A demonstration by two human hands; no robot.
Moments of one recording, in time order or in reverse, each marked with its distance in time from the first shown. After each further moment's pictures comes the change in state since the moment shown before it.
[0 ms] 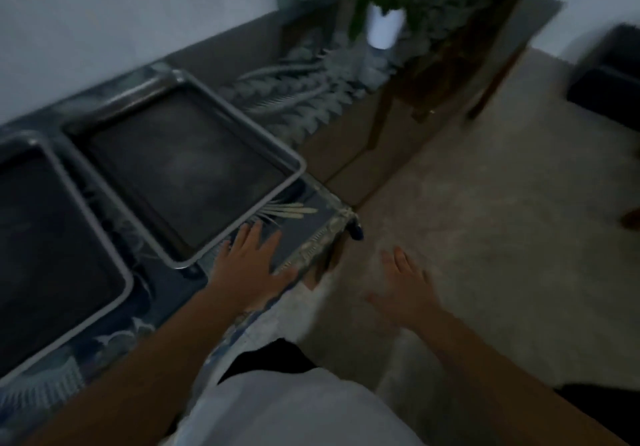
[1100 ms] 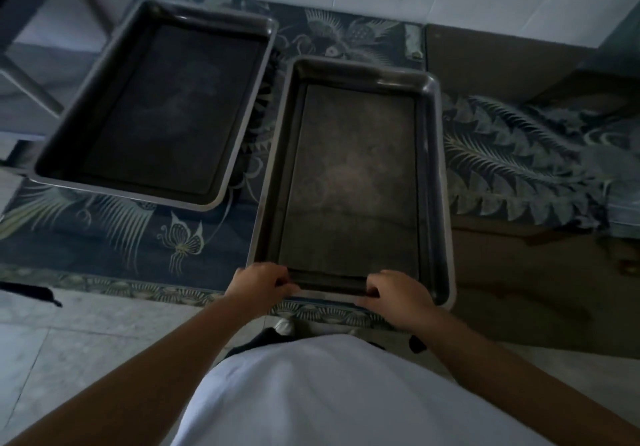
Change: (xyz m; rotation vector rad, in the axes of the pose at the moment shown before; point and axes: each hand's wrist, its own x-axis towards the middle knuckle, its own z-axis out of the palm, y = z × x) left_hand 0.014 -0.031 0.068 -0.781 0.071 -0.779; right_hand 0.217 -0.157 -0.046 -0.440 -0.407 -0.958
